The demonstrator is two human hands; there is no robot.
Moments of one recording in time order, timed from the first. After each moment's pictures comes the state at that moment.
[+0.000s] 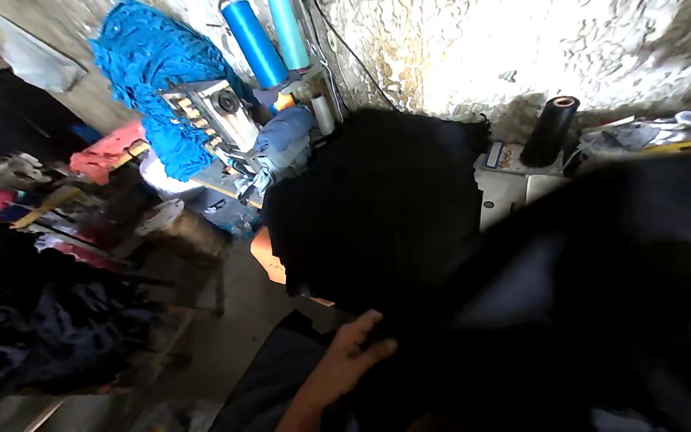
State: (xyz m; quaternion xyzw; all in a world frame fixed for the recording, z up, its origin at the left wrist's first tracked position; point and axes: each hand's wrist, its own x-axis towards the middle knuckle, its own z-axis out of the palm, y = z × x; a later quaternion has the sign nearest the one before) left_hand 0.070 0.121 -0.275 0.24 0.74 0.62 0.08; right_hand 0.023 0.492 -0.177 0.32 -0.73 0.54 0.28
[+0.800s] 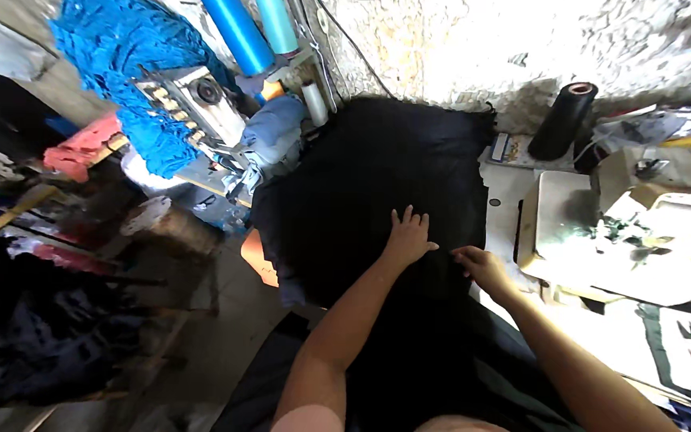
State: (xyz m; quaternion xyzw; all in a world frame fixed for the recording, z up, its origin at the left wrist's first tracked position) left_hand -0.163 0.238 -0.330 0.25 0.96 0.07 0.12; right_hand -0.085 0.419 -0.387 -0.06 -0.85 0.51 -0.11
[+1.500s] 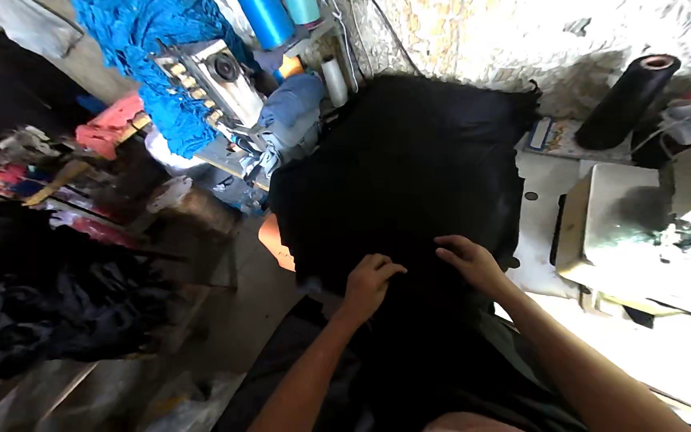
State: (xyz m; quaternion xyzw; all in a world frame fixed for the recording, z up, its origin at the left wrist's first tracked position) left_hand -0.056 0.103 -0.355 0.27 0.90 0.30 -0.14; right_hand -0.095 0.360 -0.366 0.09 -0.84 0.52 -0.09
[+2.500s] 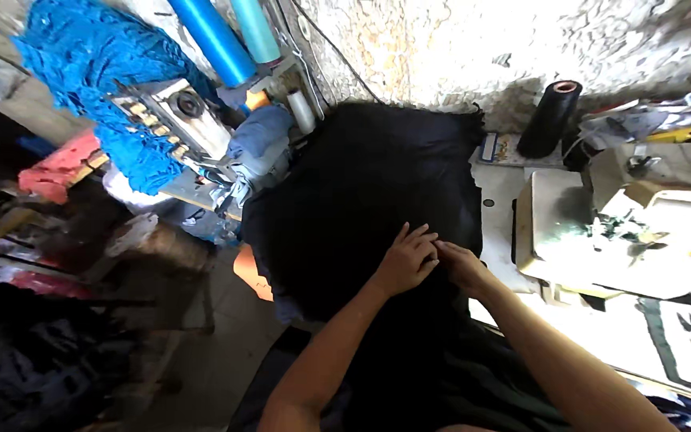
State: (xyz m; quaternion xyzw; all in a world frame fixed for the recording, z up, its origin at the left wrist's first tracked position) left_hand -0.138 0.203 -0.357 0.47 0.82 0.29 -0.11; right_hand -0.101 0.378 -0.375 -0.16 -0.61 0.77 -0.15
